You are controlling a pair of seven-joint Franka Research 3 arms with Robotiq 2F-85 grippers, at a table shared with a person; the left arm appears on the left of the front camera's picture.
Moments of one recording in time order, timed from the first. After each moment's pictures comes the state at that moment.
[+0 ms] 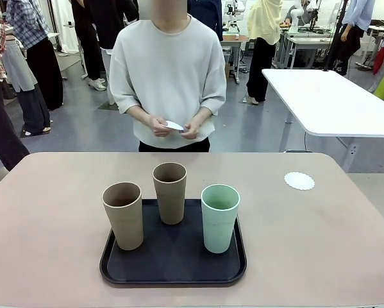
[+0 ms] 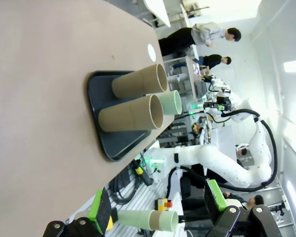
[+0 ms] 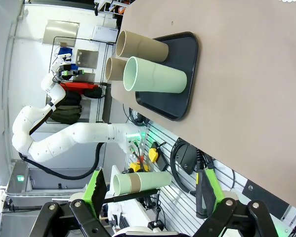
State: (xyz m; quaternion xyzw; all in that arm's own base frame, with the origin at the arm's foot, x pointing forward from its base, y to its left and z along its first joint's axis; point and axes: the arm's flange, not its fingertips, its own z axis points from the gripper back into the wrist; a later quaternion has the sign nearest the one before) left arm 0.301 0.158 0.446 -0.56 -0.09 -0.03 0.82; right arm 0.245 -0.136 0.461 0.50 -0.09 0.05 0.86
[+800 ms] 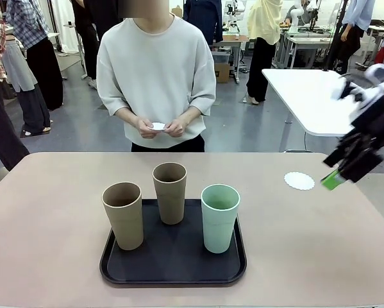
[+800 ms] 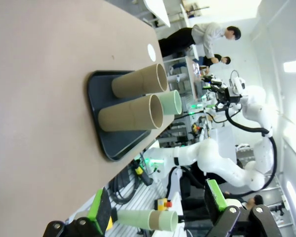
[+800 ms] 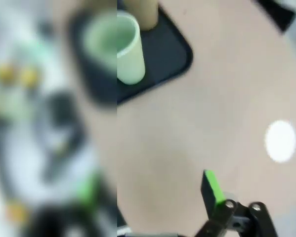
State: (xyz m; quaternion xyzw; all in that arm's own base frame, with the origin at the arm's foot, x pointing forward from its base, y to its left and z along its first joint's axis) left arm 0.301 0.158 0.446 -0.56 -0.09 -0.03 0.82; right arm 0.311 0.055 0.509 0.14 -0.16 0.54 0.82
